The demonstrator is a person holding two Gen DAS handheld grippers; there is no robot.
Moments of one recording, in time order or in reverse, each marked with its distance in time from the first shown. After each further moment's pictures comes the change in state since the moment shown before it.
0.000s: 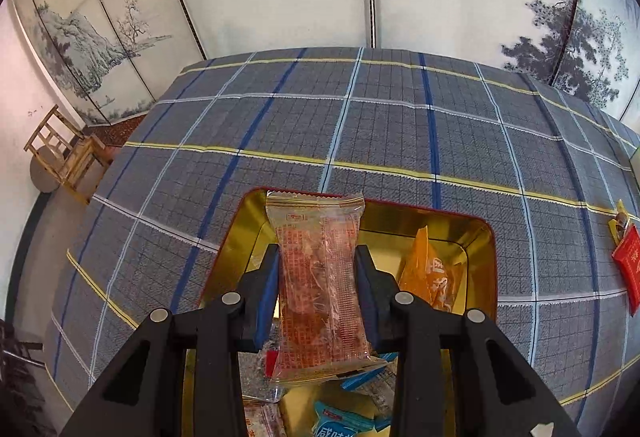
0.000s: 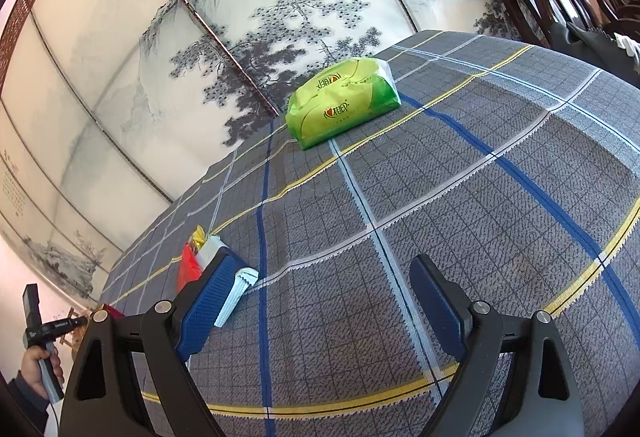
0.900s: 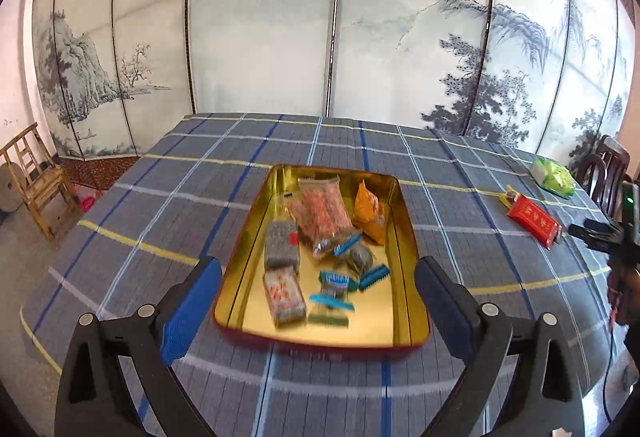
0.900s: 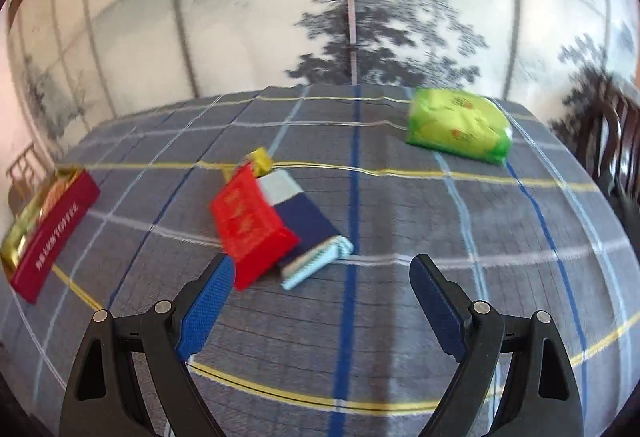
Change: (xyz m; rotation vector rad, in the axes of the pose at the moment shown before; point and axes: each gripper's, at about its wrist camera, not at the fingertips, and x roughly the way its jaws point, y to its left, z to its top) left arm -0.150 0.073 -0.162 -0.022 -0.347 -0.257; right arm 0.028 0.143 -0.036 -0.629 0.148 -0.101
